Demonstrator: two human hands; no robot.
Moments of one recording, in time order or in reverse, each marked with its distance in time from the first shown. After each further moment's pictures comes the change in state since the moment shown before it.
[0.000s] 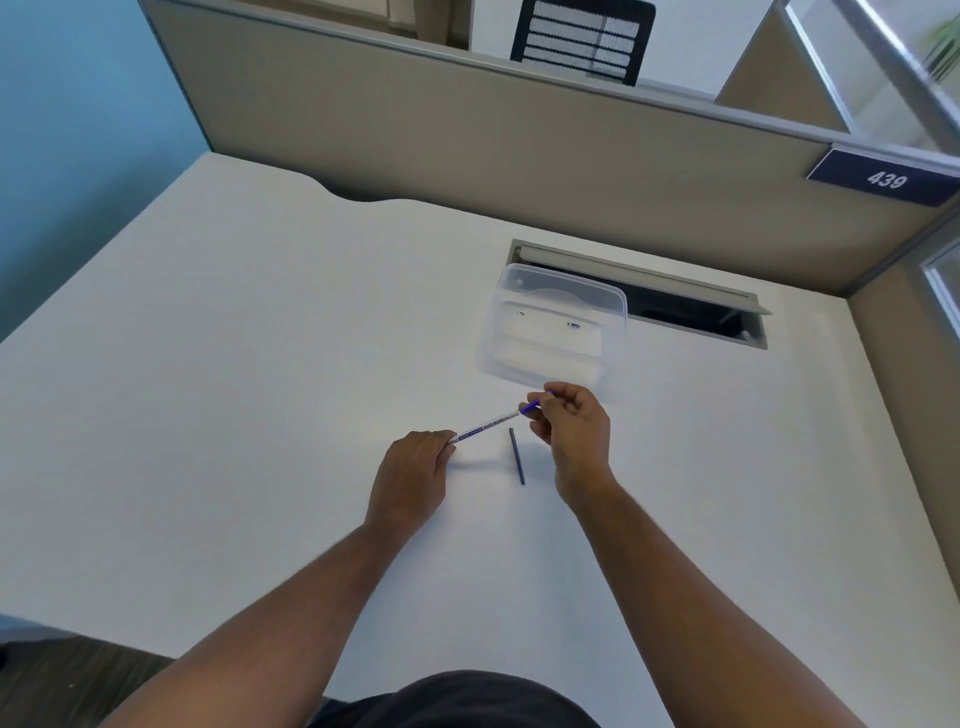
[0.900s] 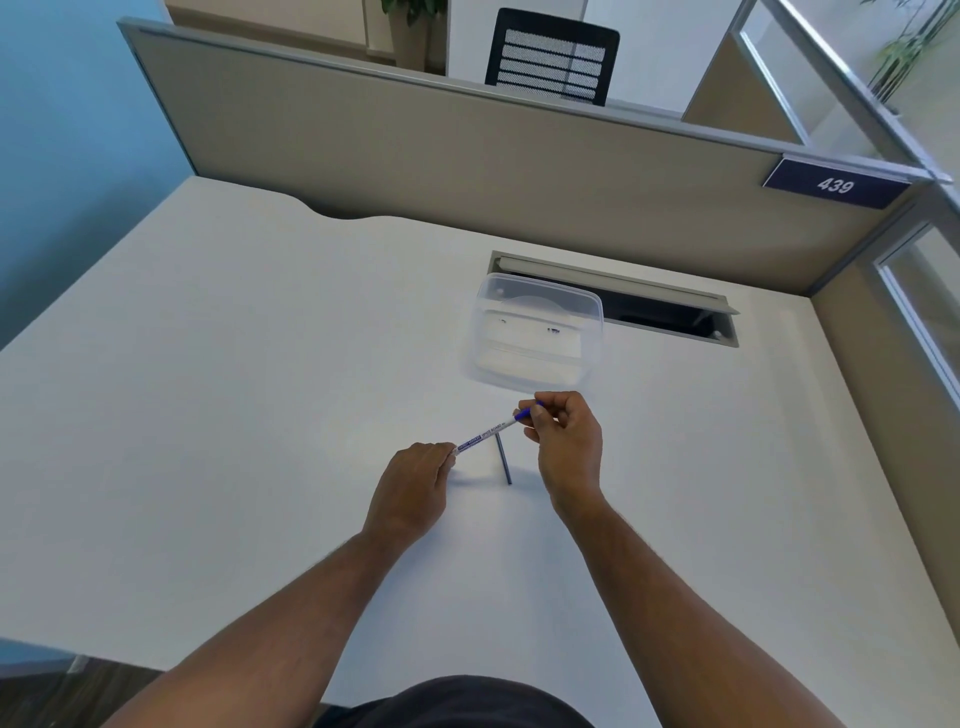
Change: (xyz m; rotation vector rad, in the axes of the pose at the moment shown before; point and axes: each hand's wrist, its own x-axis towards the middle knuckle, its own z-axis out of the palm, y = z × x) left_hand -0.006 0.009 0.005 -0.020 -0.107 0.075; right_hand -0.018 0.008 -0.016 -0.152 0.034 -0.203
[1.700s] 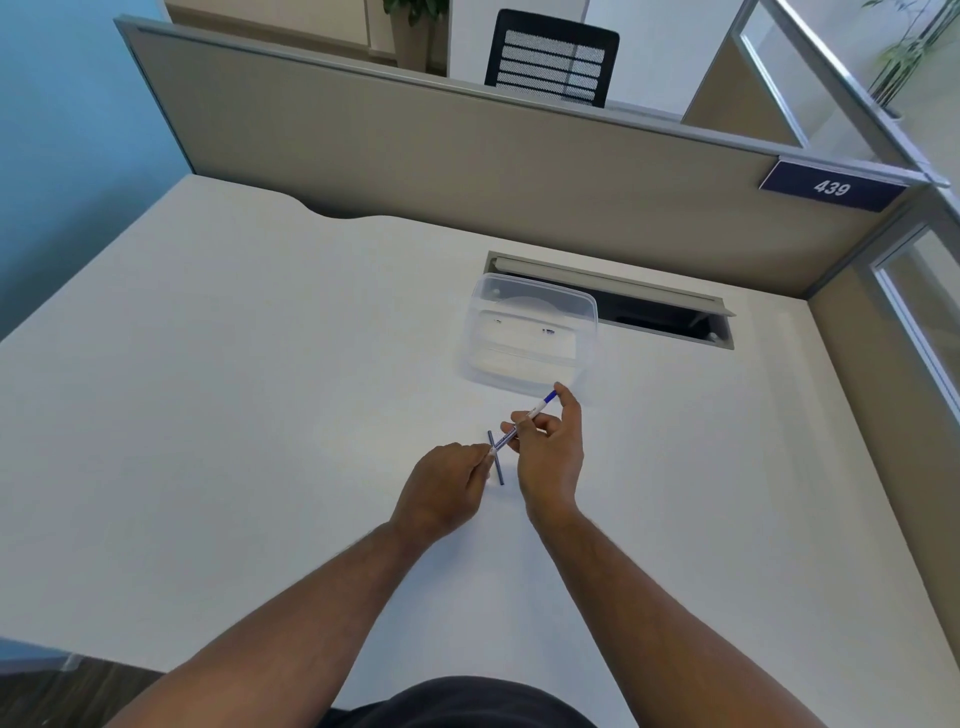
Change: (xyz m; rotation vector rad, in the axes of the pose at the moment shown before) left_hand 0.014 0.041 0.014 0.002 -0.092 0.103; right_hand -0.005 0.016 0.014 0.082 0.095 0.043
